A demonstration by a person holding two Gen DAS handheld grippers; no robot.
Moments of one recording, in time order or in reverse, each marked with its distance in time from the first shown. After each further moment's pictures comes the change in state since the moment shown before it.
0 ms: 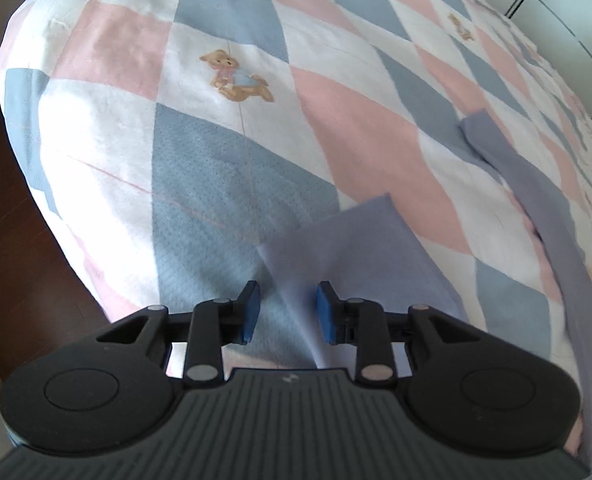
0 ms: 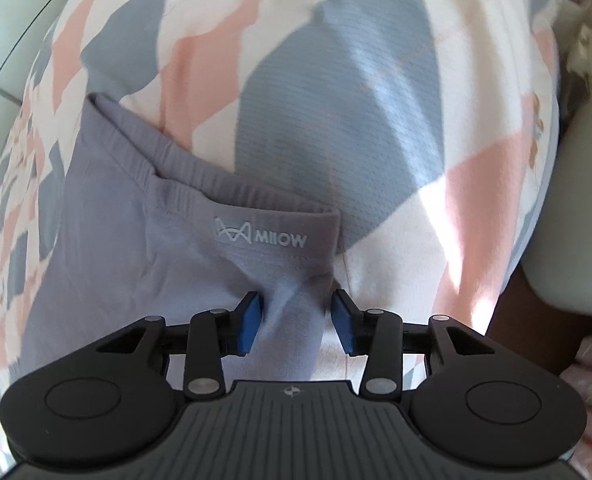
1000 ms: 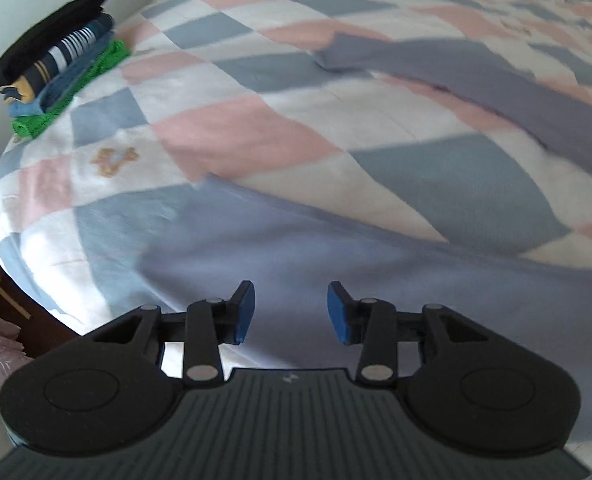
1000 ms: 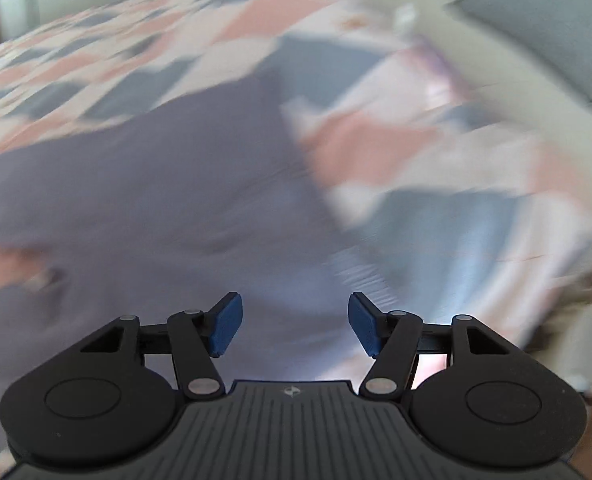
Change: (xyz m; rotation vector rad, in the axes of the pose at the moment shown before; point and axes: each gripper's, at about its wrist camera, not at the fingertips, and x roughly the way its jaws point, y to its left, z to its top) left arm -0.027 -0.111 -0.098 0.596 -0.073 0.157; right arm -0.009 0.096 -0.073 -0.835 -0.171 -0.156
